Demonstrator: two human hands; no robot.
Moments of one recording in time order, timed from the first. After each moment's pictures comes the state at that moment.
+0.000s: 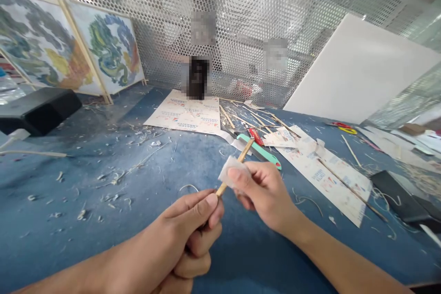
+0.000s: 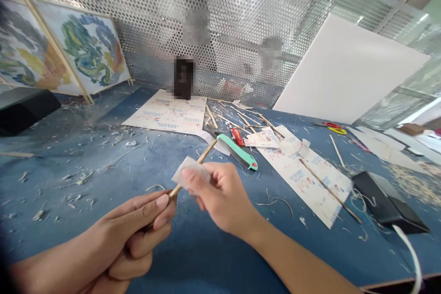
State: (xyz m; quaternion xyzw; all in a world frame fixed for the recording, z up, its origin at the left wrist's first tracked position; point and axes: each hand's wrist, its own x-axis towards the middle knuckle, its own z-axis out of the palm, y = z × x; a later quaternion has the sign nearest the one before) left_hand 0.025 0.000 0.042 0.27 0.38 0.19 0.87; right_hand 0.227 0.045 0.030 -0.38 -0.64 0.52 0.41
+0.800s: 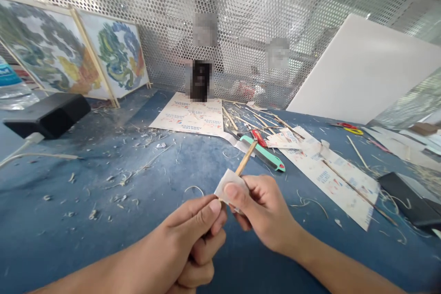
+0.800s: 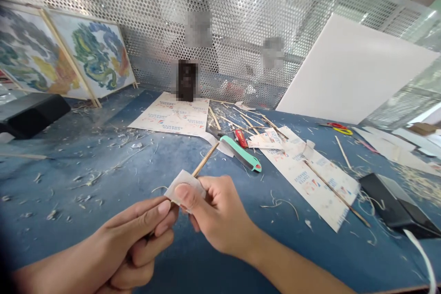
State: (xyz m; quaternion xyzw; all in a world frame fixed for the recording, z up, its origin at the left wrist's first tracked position) left_hand 0.020 -0.002 0.045 0.29 0.37 0.18 0.87; right_hand 0.218 0.031 0.027 -0.37 -0.66 0.53 0.38
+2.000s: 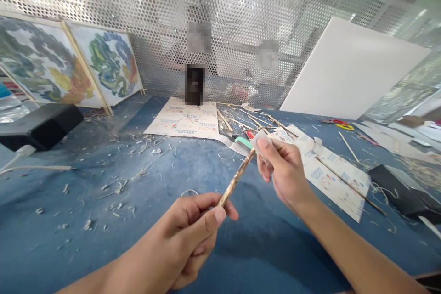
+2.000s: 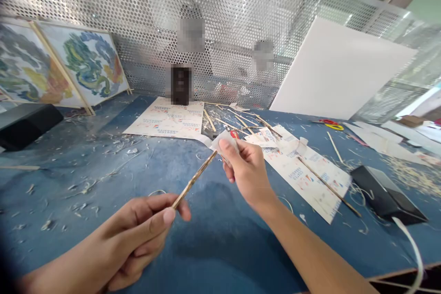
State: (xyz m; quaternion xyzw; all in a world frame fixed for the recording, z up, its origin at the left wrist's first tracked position) left_hand 0.026 -0.004 0.042 0.40 0.38 0.25 0.80; right_hand 0.249 0.066 0.034 -0.40 -0.61 0.41 0.55
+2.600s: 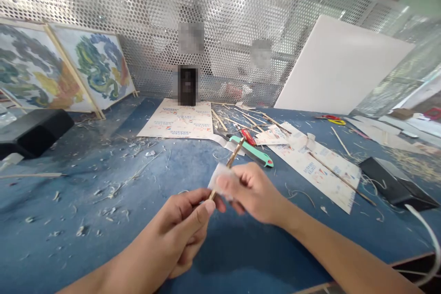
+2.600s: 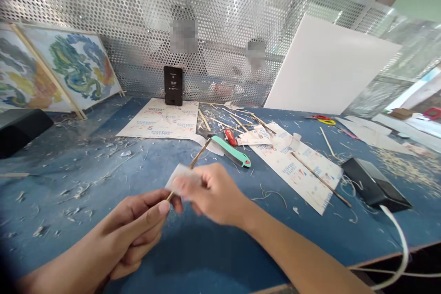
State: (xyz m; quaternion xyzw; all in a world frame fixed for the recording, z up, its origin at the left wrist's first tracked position) left_hand 0.026 -0.002 0.031 0.41 0.40 0.29 0.77; right_hand 0.237 0.057 0.029 -0.34 -0.69 0.52 0.35
